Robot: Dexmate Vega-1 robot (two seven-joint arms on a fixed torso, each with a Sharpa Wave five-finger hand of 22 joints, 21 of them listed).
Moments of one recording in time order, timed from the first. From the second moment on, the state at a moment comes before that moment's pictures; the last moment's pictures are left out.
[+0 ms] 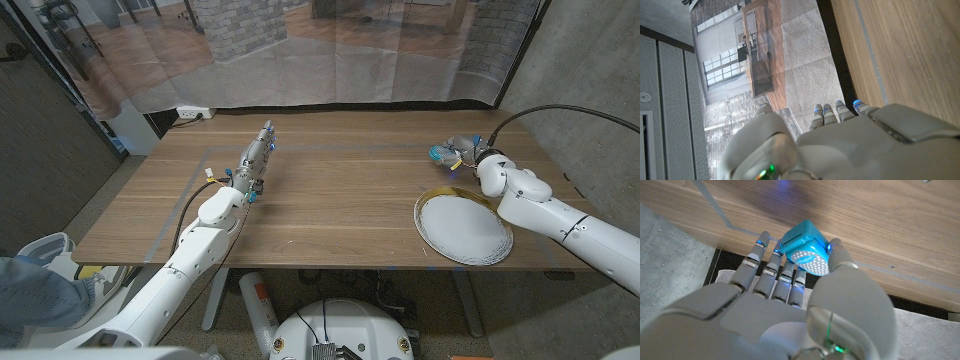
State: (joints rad) left arm 0.98 0.44 0.25 -1.50 -0.54 -0.18 0.01; left_hand 0.42 0.05 0.07 0.07 0.26 -0.01 0.04 0.20 0.18 -0.04 -0.02 0.20 0.18 -0.08 0.01 0.19 0.18 -0.15 -0.01 0.20 0.18; right arm -0.78 -0.94 -0.58 -1.74 -0.44 -0.54 0.02; right_hand 0.80 0.03 0.39 -0.16 0.18 0.56 -0.07 0.31 0.21 0.61 -0.08 0.40 0.24 0.59 -0.05 0.31 0.26 0.60 0.05 0.23 0.19
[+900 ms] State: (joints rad) left arm 0.96 0.45 0.24 -1.47 -0.55 -0.19 -0.02; left_hand 0.42 0.05 0.07 0.07 0.26 0.00 0.04 0.20 0.18 -0.04 -0.02 0.20 0.18 -0.08 0.01 0.19 0.18 -0.15 -0.01 0.20 0.18; right arm -0.86 -0.99 -0.51 -1.82 -0.45 -0.51 -0.01; right_hand 0.80 0.03 0.39 -0.16 0.18 0.56 -0.07 0.31 0.21 0.60 -0.09 0.40 0.24 0.59 -0.05 0.31 0.27 0.60 0.03 0.23 0.19
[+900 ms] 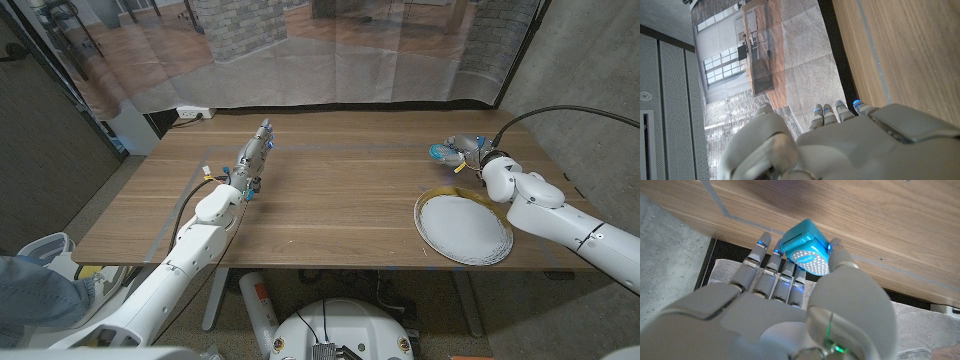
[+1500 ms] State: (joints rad) left arm 0.94 0.44 0.24 -1.45 -0.55 -0.19 -0.04; left_hand 0.42 0.06 0.07 0.07 0.25 0.00 0.04 0.20 0.18 -0.03 -0.02 0.20 0.18 -0.07 0.01 0.19 0.18 -0.15 -0.01 0.20 0.18; right arm -0.93 -1.01 -0.47 -1.89 -0.46 -0.53 -0.03; right_hand 0.80 0.03 0.39 -0.15 0.18 0.56 -0.07 0.31 0.22 0.60 -0.09 0.40 0.24 0.58 -0.05 0.30 0.27 0.60 0.03 0.22 0.19
